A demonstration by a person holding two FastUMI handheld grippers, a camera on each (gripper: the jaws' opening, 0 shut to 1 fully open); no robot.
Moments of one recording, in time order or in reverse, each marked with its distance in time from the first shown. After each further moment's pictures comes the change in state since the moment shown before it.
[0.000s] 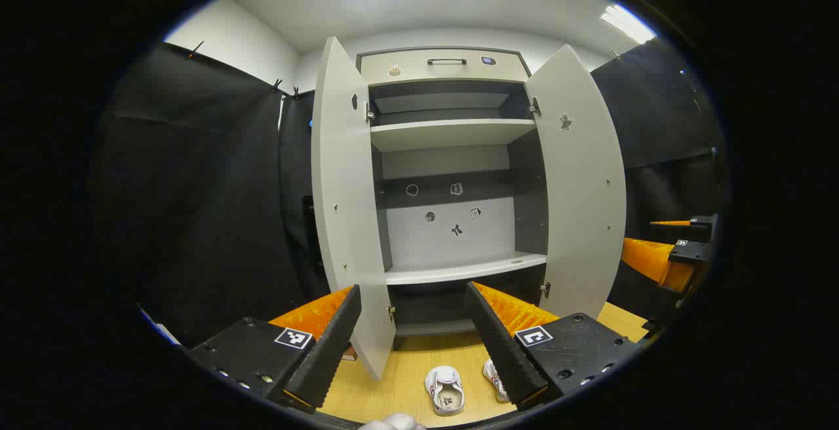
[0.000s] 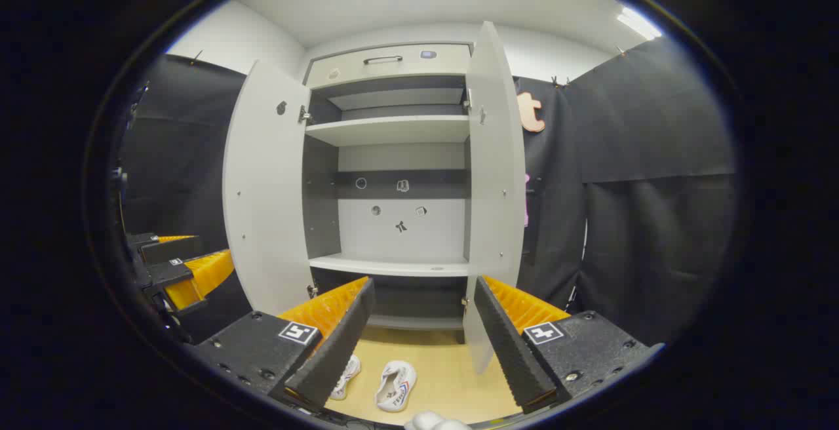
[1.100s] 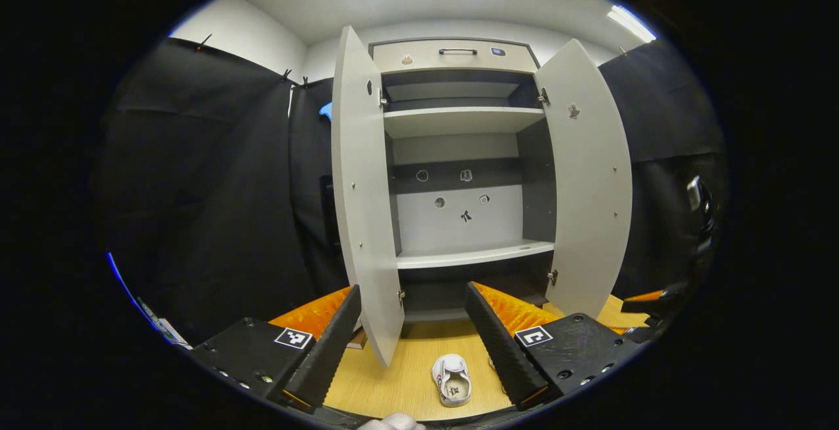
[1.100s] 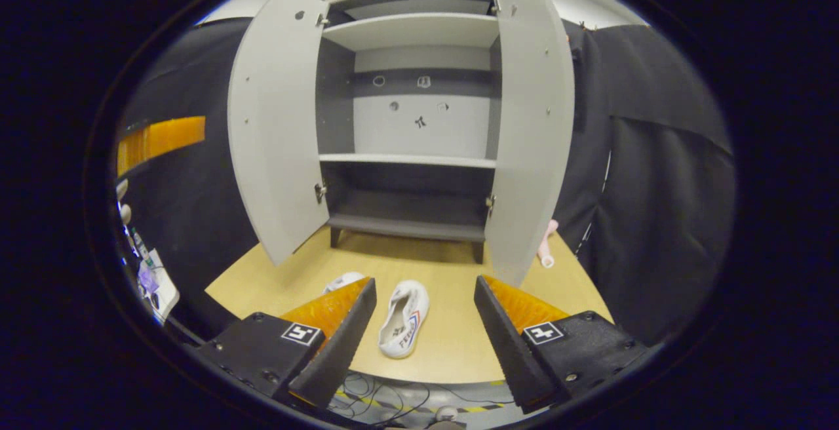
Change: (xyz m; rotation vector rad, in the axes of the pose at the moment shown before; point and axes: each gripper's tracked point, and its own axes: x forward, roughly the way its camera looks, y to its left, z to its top) left arm -0.013 0.022 -0.028 -0.009 0.069 0.043; right arm 0.007 0.035 -0.197 -0.028 0.447 0.085
